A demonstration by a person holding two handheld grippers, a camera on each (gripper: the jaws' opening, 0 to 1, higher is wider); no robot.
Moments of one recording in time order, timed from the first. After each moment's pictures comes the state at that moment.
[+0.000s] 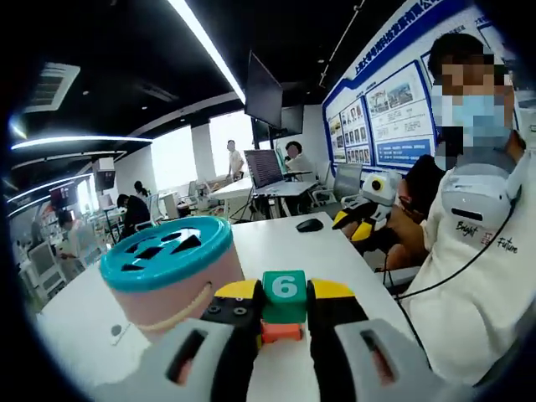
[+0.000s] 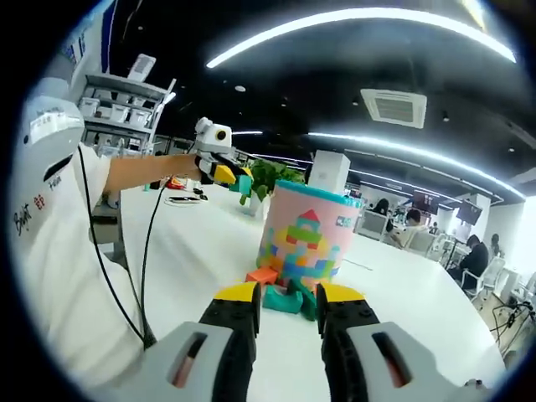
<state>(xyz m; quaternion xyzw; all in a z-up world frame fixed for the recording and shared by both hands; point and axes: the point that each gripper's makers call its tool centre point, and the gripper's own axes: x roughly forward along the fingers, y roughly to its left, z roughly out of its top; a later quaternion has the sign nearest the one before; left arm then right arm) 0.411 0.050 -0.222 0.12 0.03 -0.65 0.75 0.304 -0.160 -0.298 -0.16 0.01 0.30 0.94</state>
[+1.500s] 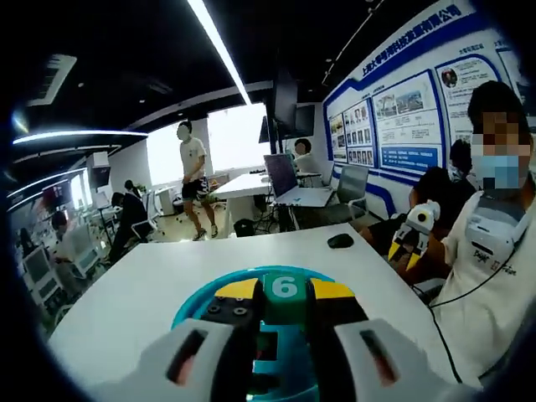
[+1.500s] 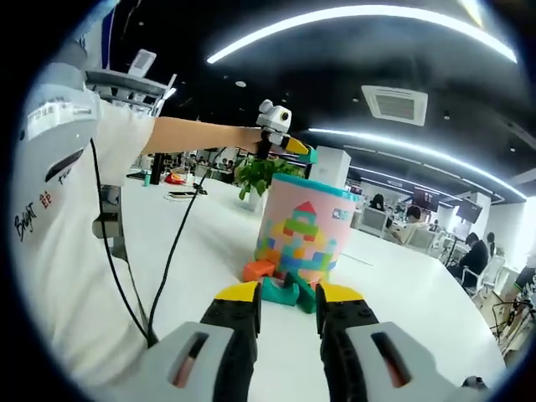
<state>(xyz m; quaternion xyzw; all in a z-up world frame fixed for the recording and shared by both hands) 0.540 -0.014 -0.166 0.12 0.06 -0.67 0.73 0.305 -0.166 -0.308 -0.15 0.02 0.31 0.94</state>
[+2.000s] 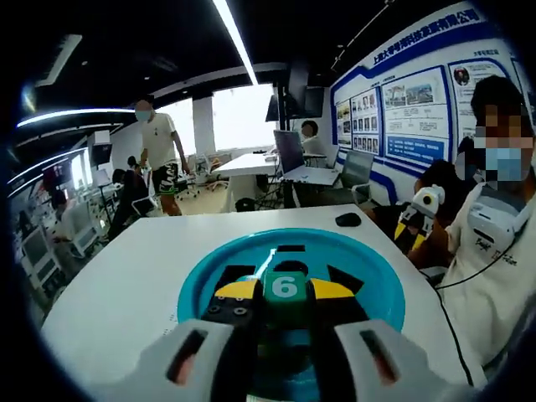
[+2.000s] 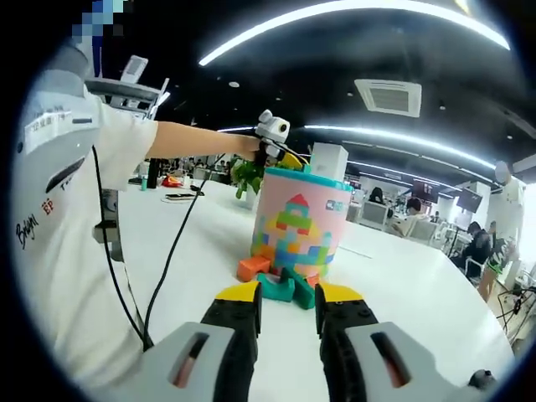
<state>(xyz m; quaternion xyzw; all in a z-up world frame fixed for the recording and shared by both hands) 0.571 -0.003 -0.206 0.14 0.12 -0.66 0.73 0.319 -0.174 -0.314 -0.13 0.03 0.31 0.94</state>
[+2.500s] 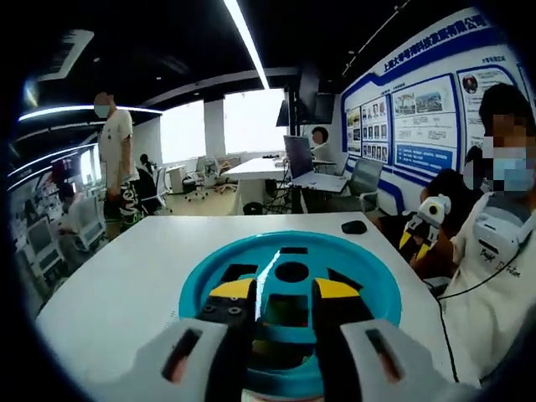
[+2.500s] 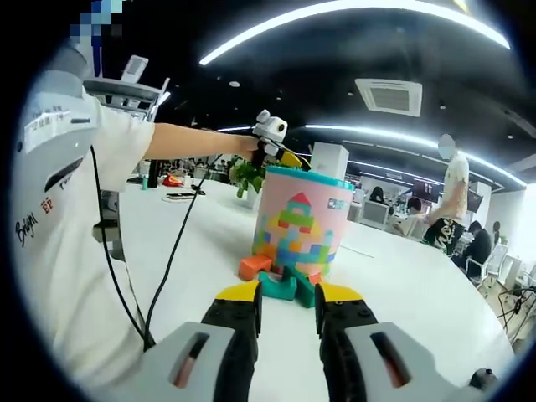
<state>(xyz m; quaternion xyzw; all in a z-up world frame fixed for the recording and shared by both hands) 0.561 0.006 -0.198 0.10 0.10 -0.64 0.76 0.315 -0.170 -0.317 -0.13 0.03 0.31 0.94</state>
